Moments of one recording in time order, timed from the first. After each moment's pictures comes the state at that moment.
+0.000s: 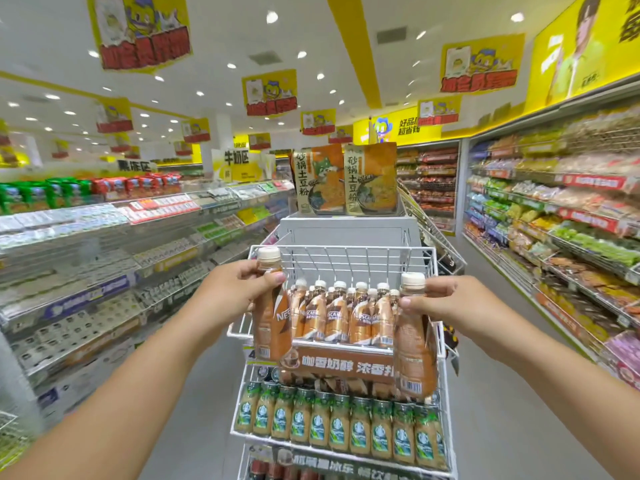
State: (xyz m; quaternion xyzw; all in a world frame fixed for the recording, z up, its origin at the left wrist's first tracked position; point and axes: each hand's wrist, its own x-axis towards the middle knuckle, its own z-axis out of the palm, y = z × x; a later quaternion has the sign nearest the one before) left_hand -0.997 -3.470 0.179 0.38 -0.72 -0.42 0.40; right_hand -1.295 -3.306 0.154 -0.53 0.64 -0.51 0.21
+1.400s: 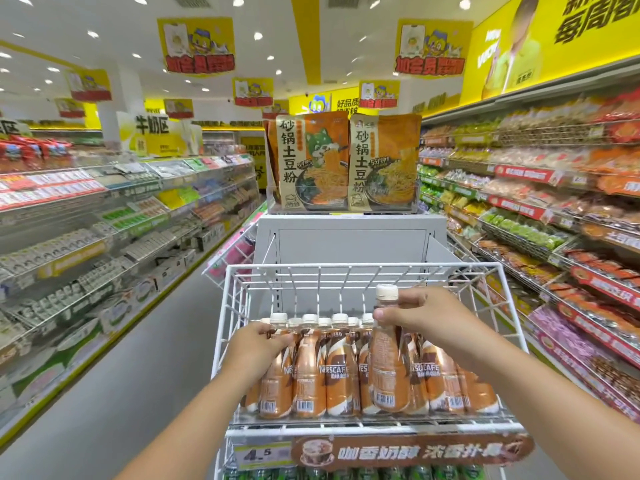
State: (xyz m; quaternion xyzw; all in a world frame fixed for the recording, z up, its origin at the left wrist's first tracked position) left_hand -1.090 -3.784 0.043 0.48 -0.73 -0.40 0.27; right_hand -1.288 -3.563 0.124 -0.45 0.68 -0.52 0.23
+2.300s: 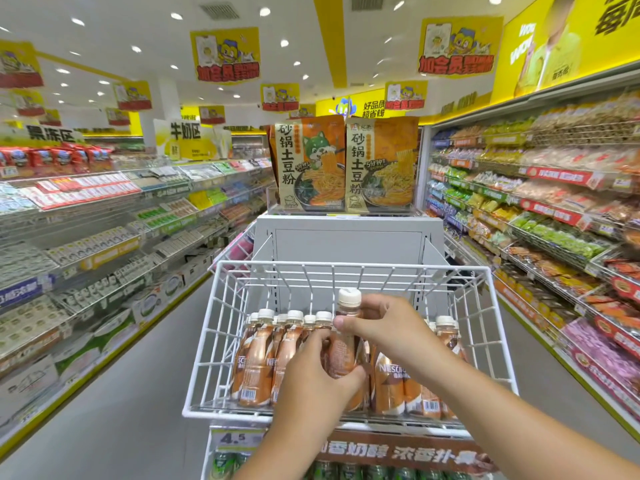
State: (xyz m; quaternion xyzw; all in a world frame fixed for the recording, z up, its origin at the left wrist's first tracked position) left_hand -1.131 -3.604 0.063 0.38 -0.77 -0.37 0.35; right_hand -1.279 -3.560 0.111 -0.49 0.65 -0.54 0.23
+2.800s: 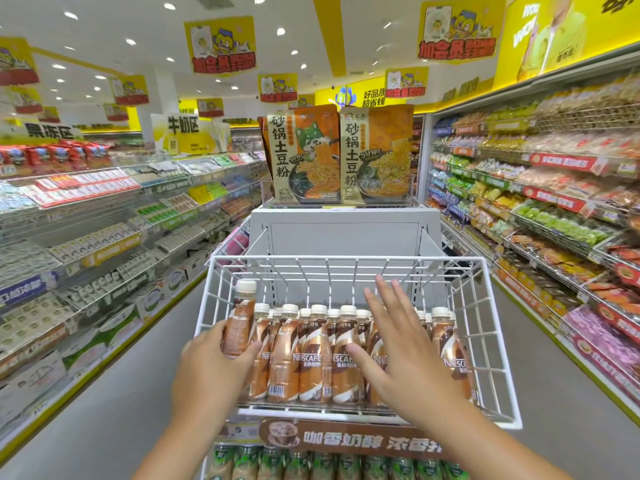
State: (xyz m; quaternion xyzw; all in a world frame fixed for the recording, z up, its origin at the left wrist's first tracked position) left_hand -1.059 -3.692 0.043 0.53 -0.73 -0.16 0.40; right_hand -1.277 -3.517 0.072 -0.58 0.76 -0.25 -0.11
